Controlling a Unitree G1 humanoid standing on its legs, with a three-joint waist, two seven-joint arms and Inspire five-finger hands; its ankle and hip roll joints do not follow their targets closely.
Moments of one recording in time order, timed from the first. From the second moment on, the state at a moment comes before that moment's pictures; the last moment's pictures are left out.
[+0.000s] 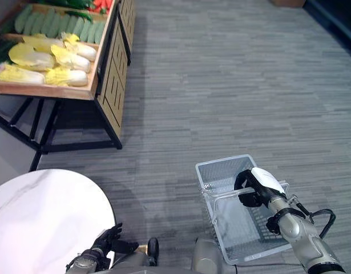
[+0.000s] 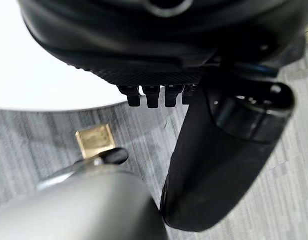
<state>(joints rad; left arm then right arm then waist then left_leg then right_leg) -0.03 0.26 -0.18 1.22 -0.08 -0.22 -0.02 0.16 -0.77 0.09 0.25 -0.36 -0.24 -0.01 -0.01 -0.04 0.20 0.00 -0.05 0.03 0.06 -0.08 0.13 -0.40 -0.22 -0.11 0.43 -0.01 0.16</state>
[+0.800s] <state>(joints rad) -0.02 0.26 -0.09 1.18 -0.11 -0.21 -0.01 0.24 -0.74 0.08 0.27 -0.31 -0.22 -0.02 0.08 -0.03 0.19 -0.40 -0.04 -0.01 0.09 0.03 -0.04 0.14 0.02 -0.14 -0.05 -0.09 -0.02</state>
